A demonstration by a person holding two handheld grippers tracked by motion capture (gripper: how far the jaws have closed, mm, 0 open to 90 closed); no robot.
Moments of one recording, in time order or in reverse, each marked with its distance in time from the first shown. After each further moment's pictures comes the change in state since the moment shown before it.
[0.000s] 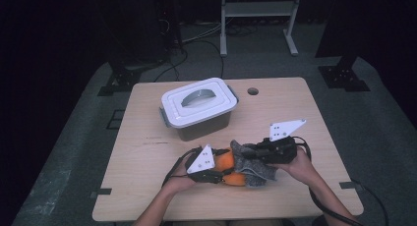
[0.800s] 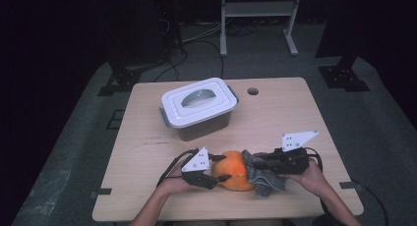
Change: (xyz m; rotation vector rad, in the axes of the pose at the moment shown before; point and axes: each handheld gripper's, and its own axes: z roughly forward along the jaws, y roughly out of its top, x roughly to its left) left arm -0.003 -0.007 -0.006 0.039 -0.108 -0.022; right arm 0.011 -0.030 -0.020 -0.009 0.011 0.048
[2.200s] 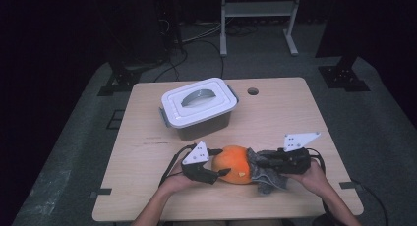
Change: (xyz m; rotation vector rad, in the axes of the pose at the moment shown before) left arm 0.013 -0.005 0.002 0.004 0.075 -0.123; right arm -0.009 -0.017 -0.005 0.030 -0.077 0.016
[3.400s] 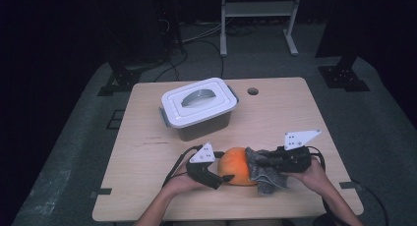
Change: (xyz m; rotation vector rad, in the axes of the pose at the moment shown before) left arm -0.008 0.004 0.014 0.061 -0.036 -0.028; right arm 0.004 0.014 -0.002 -0.019 0.034 -0.031
